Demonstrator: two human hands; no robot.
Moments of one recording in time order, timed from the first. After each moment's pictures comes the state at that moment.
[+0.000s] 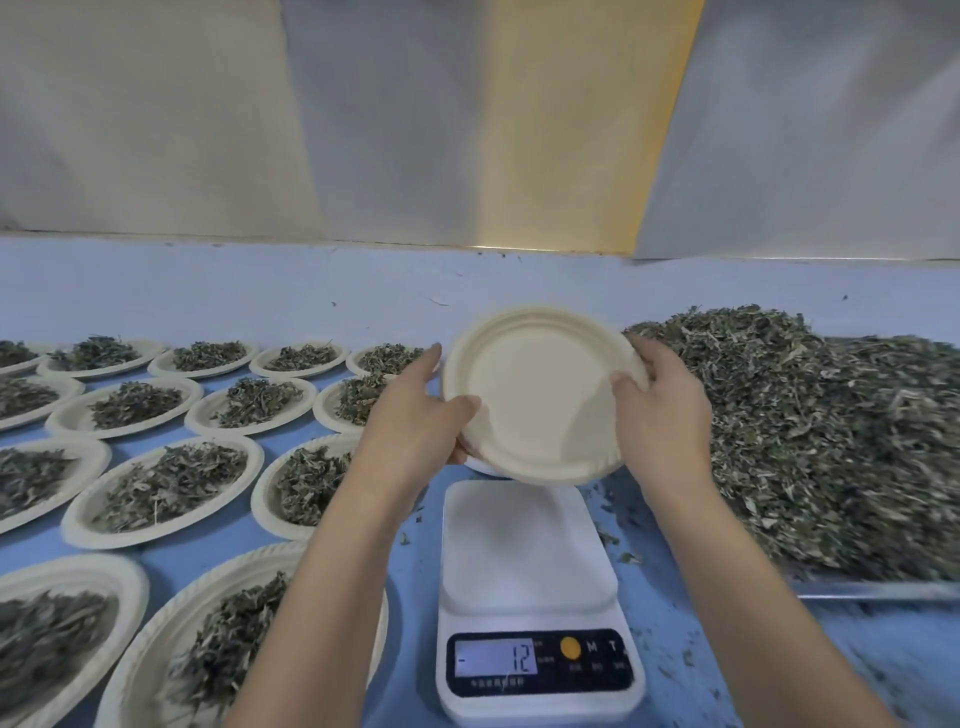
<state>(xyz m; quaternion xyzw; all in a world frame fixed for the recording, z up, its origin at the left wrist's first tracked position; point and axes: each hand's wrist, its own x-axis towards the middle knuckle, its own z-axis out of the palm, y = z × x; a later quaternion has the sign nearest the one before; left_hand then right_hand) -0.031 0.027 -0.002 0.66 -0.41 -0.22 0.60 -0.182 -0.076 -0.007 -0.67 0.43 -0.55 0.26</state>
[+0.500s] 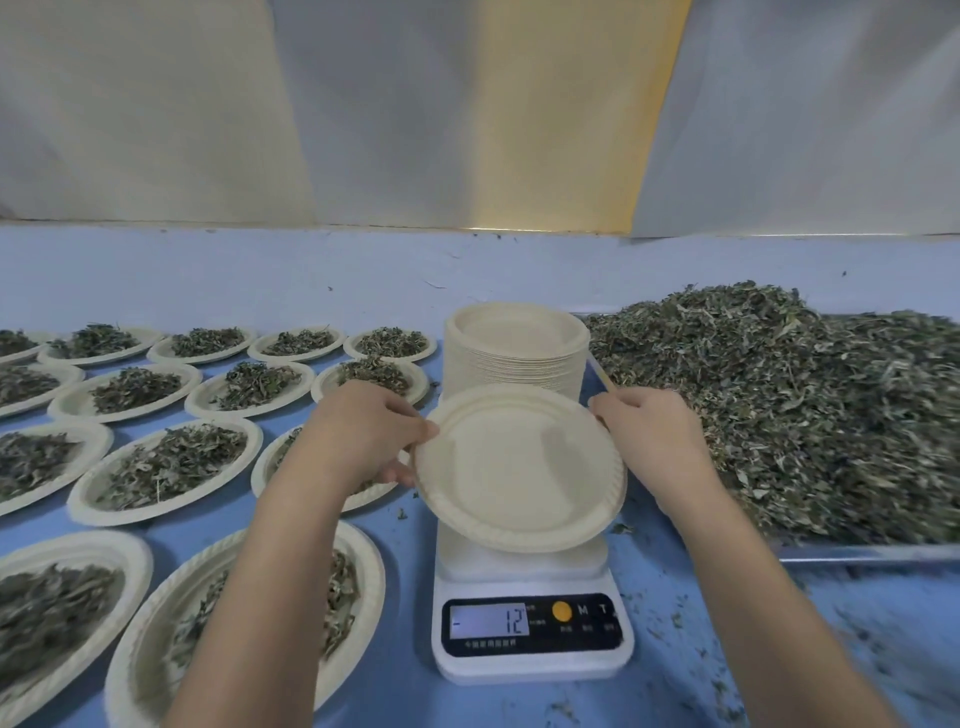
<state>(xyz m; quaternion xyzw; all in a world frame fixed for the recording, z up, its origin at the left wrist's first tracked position) -0.006 0.047 -0.008 0.78 -0.39 -0.24 0.42 -0.200 -0.077 -0.033 -0.71 0.50 -0.39 0.31</state>
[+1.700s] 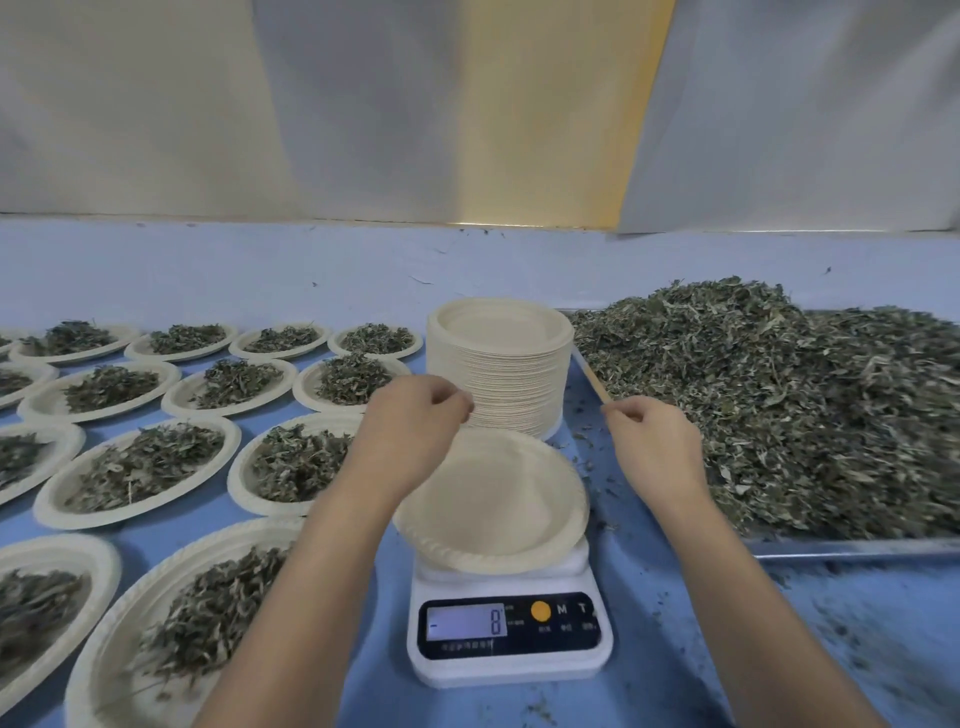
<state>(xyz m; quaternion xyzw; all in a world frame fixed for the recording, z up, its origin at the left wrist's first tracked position) -0.042 0.019 -0.020 0.74 -0.50 -0.10 0.44 -0.214 -0.104 -0.060 -0.72 0.54 -0.38 0.21</state>
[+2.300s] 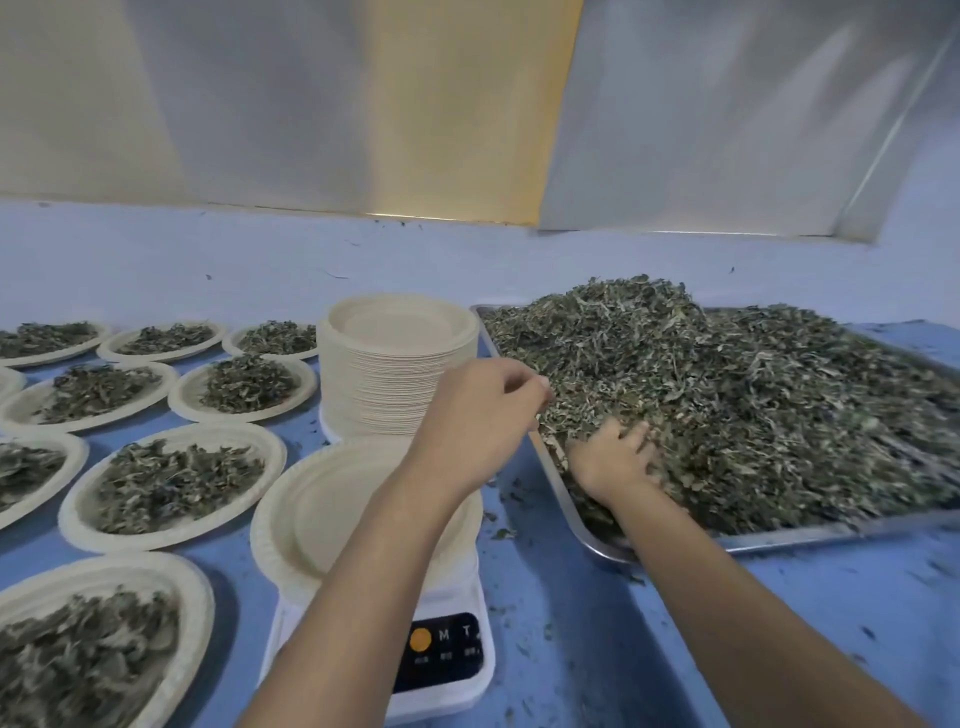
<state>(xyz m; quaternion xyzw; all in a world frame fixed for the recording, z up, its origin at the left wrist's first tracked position) -0.141 -0.050 -0.015 0.62 -0.60 -0.17 0.49 -0.254 -0.174 -0.093 -0.65 0.70 -0.18 0.24</state>
